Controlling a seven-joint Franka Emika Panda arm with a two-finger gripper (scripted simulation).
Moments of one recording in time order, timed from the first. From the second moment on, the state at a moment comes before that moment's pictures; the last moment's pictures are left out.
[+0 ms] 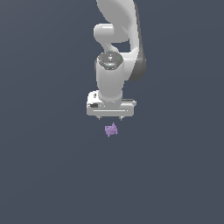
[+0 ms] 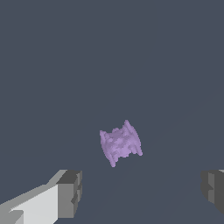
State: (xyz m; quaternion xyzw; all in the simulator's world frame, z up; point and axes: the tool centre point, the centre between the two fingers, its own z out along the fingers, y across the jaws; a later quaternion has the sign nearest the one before) arm -0.009 -0.008 0.168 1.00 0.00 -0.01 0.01
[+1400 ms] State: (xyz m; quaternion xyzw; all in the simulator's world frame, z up) arm -0.004 -0.024 0.171 1.00 -0.06 0.00 0.02
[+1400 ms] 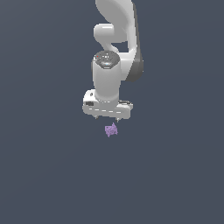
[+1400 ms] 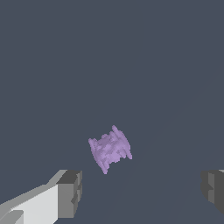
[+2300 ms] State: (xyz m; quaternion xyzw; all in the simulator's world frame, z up) arm -0.010 -0.012 0.133 0.96 -0.29 0.00 0.01
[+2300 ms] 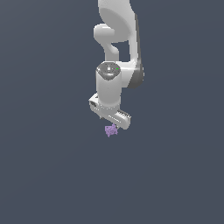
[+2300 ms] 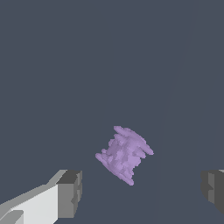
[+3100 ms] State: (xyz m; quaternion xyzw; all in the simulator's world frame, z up) arm -0.018 -0.006 0.102 0.87 -0.49 0.00 0.00
